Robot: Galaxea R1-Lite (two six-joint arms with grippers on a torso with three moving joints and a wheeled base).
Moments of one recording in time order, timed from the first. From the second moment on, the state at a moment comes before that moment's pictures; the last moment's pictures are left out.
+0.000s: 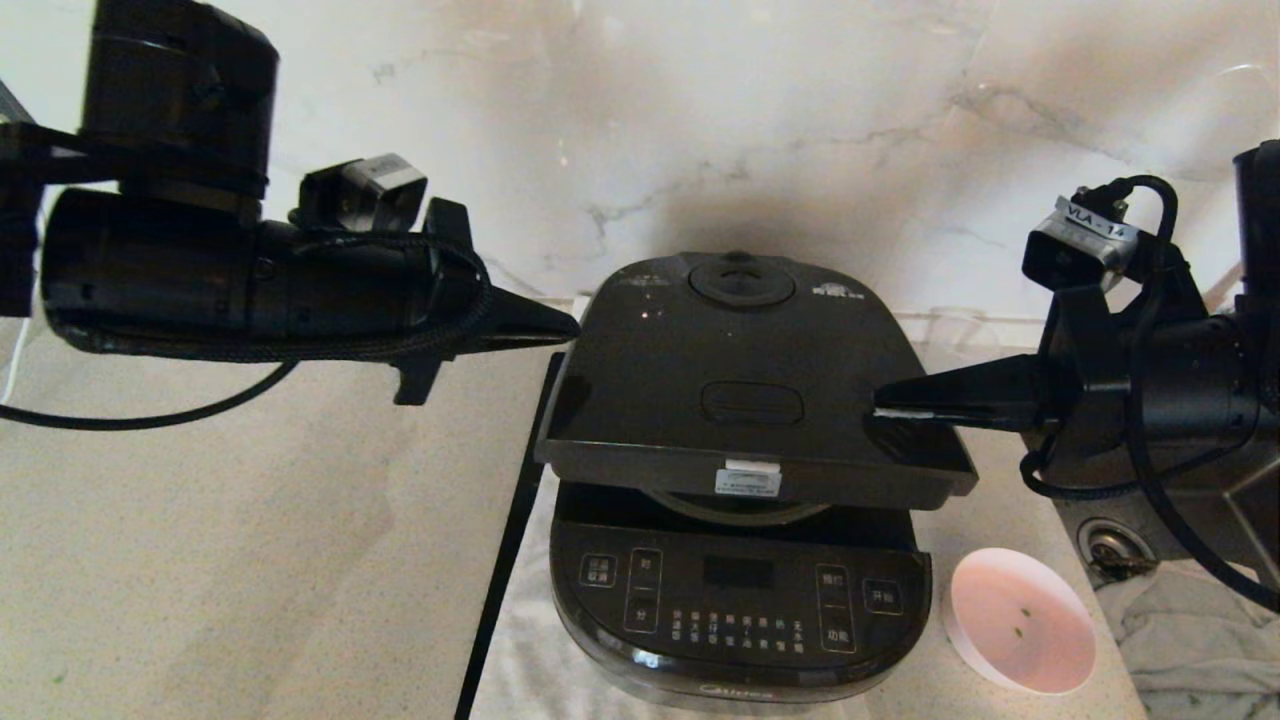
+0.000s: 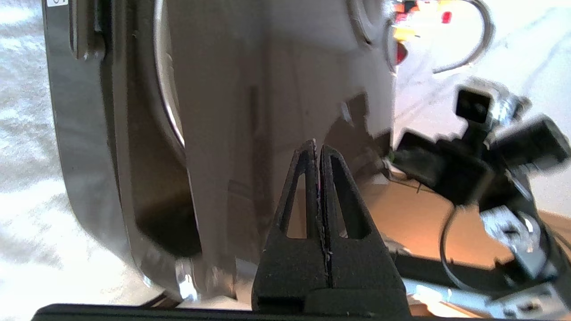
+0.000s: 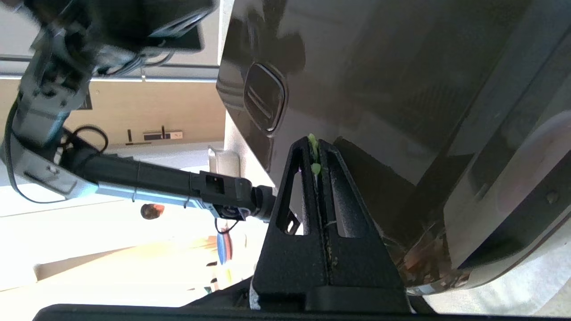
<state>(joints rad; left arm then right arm) -0.44 1.60 -1.41 0.26 -0.54 -0.80 0.33 1.45 -1.15 0.10 0.77 0.68</state>
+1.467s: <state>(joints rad) -0.46 1.73 -1.18 0.08 -0.51 -0.85 0.33 1.42 -1.02 0.09 0.77 0.63</state>
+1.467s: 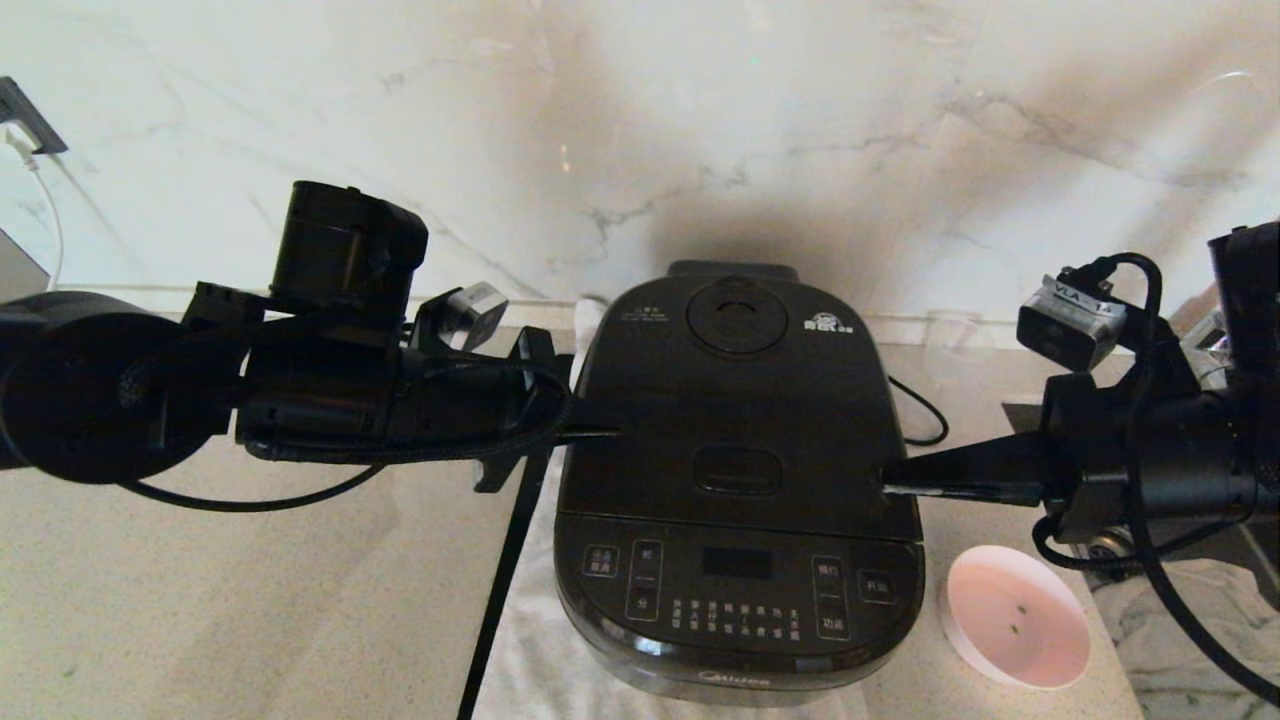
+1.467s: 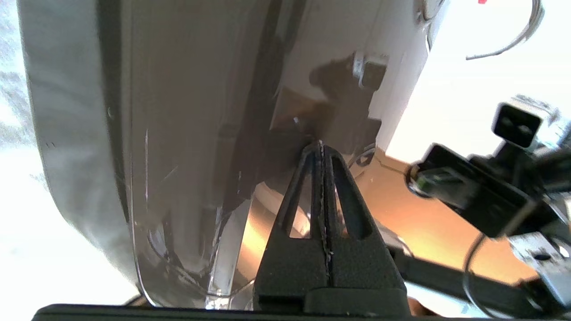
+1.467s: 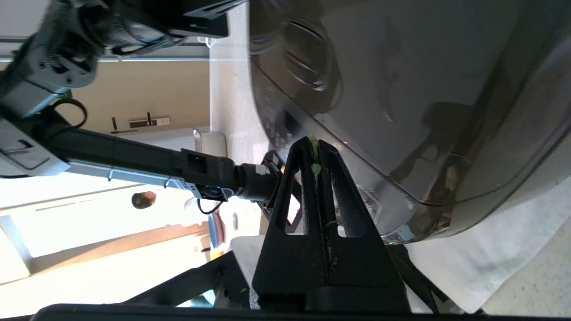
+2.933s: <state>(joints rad) -0.21 0.54 -0.57 0.10 0.52 0.09 0.24 0.97 -0.93 0.29 -0.23 0.21</state>
